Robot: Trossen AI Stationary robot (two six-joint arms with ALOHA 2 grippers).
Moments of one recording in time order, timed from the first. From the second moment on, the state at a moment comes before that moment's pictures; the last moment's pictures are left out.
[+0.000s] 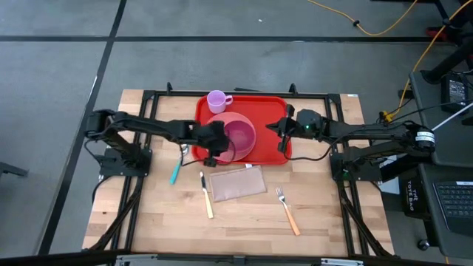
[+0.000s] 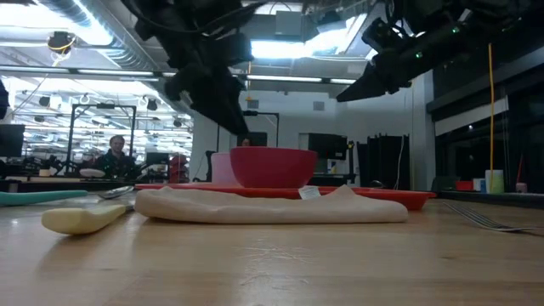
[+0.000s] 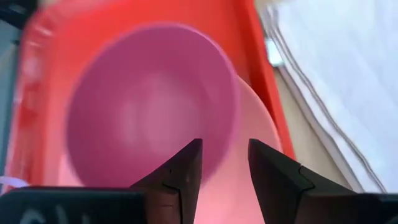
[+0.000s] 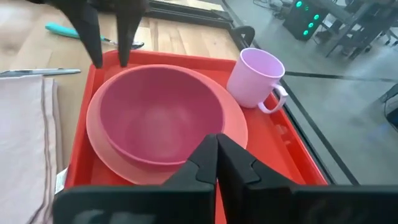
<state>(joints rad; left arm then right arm) 0.10 1.53 0.98 -0.35 -0.08 0.36 -0.25 1.14 0.60 0.13 0.08 -0.24</state>
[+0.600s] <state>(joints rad) 0.10 1.64 1.05 -0.46 -0.16 0.43 -0.23 1.14 0.60 0.13 0.06 -0.21</state>
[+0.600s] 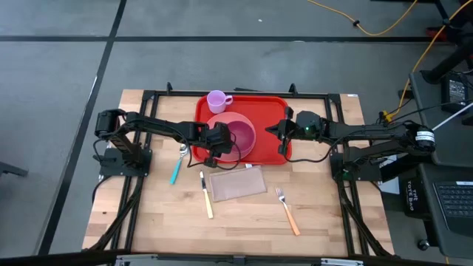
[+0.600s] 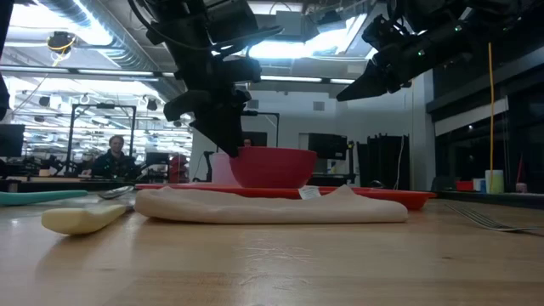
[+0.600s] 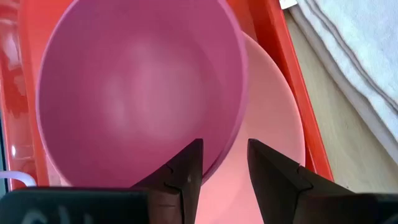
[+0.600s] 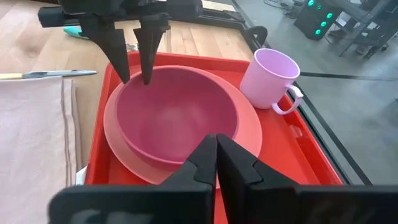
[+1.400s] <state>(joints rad) 0.10 1.64 1.05 -0.53 -0.29 0.50 -0.23 1.14 0.60 0.13 0.06 -0.22</state>
